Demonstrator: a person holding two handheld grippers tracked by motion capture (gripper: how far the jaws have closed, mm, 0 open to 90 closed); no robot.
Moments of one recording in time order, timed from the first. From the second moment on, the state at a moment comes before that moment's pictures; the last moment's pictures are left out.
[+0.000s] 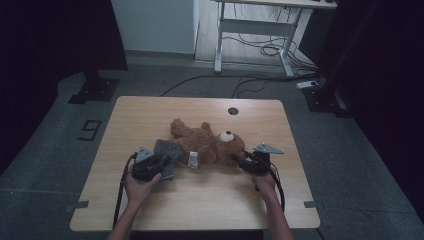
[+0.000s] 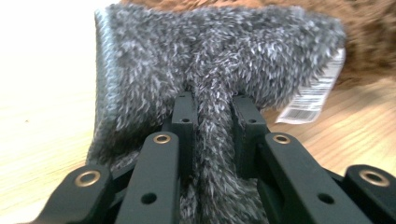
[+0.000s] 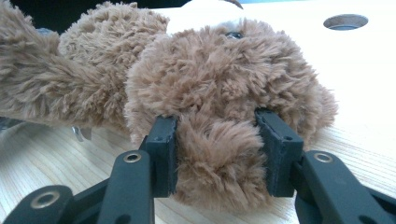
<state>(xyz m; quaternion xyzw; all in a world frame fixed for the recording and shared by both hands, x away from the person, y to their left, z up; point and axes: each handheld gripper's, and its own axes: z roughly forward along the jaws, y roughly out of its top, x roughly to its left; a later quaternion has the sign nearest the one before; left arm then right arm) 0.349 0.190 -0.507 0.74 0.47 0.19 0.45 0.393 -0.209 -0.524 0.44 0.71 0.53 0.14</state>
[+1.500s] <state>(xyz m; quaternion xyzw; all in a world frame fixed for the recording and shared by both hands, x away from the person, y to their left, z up) 0.358 0.199 -0.503 0.73 0.48 0.19 0.44 0.387 -0.213 -0.523 0.43 0.72 0.53 0.13</state>
